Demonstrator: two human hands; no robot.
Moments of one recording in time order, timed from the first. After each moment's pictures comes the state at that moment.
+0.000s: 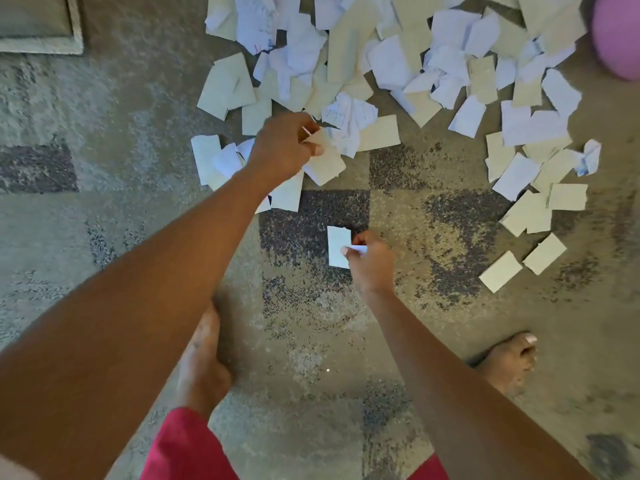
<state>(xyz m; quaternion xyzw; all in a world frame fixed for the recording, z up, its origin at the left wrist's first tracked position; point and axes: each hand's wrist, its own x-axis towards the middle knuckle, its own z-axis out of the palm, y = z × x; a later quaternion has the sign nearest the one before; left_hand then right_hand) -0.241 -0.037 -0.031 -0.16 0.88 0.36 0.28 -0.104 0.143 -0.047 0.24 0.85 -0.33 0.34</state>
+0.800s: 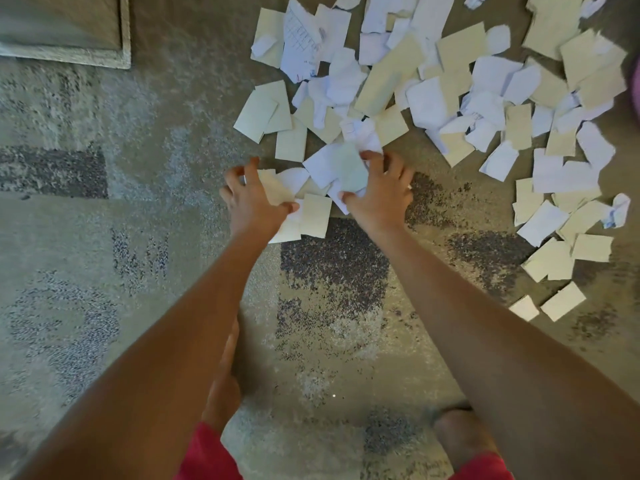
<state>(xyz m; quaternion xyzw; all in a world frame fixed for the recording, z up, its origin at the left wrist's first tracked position) -0.177 -0.090 -0.052 -0.37 0.86 0.29 0.22 -0.241 0.085 -0.060 0.03 0.94 -0.18 0.28</state>
